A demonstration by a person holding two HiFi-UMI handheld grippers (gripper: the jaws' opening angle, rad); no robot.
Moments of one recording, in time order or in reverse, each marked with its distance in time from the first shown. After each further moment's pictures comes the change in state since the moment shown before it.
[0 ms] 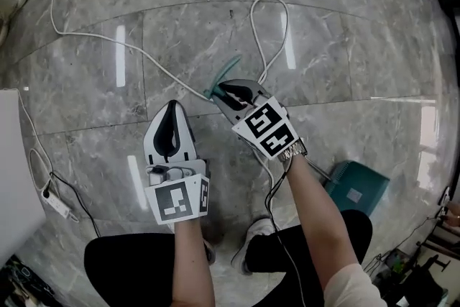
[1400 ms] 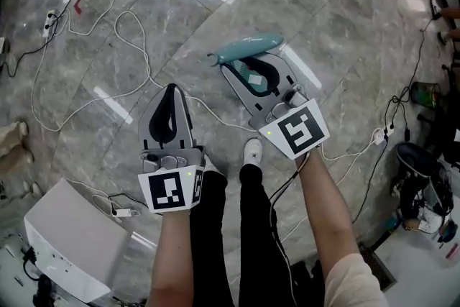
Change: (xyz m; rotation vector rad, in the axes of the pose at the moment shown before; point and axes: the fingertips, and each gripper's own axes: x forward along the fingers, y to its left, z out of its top) left arm -0.258 -0.491 0.291 0.221 0.081 -0.800; right arm -0.723 0.072 0.059 0.264 -0.612 -0.785
